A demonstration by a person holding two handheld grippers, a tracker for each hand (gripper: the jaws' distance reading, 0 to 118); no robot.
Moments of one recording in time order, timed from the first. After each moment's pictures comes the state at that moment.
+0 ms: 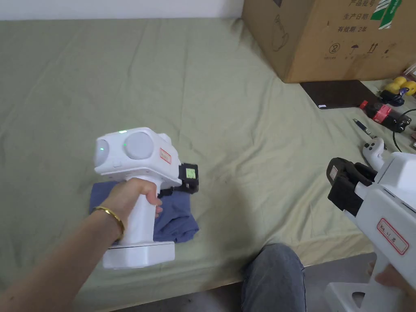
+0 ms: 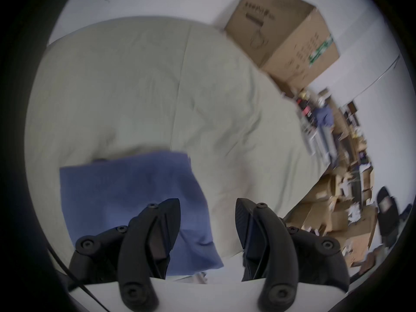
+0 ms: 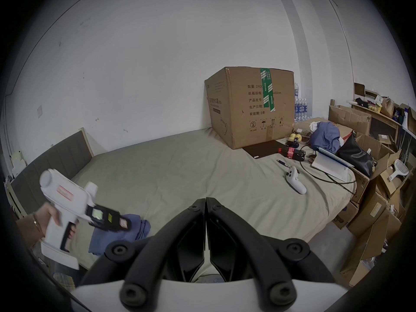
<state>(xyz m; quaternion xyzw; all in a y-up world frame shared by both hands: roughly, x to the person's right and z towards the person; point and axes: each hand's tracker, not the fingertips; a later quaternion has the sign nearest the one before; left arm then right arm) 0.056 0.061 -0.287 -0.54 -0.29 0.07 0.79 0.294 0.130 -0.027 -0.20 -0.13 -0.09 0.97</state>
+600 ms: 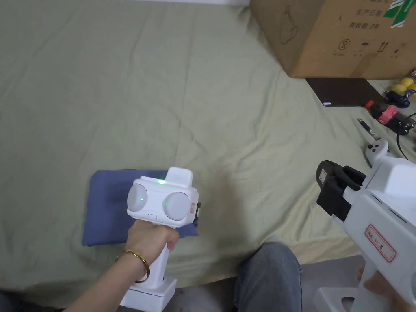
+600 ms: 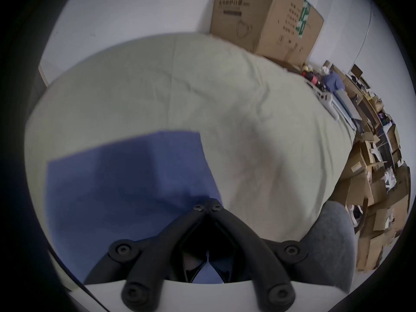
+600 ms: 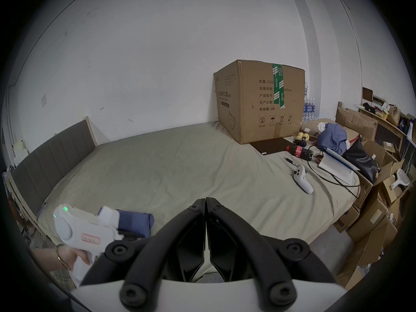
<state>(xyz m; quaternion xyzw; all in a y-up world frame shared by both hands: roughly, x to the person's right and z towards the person) 0.095 -0.039 -0.233 -0.51 -0.27 -0.08 0.81 0.284 0.122 -0.043 -0.22 -0.11 -0.07 0.97</state>
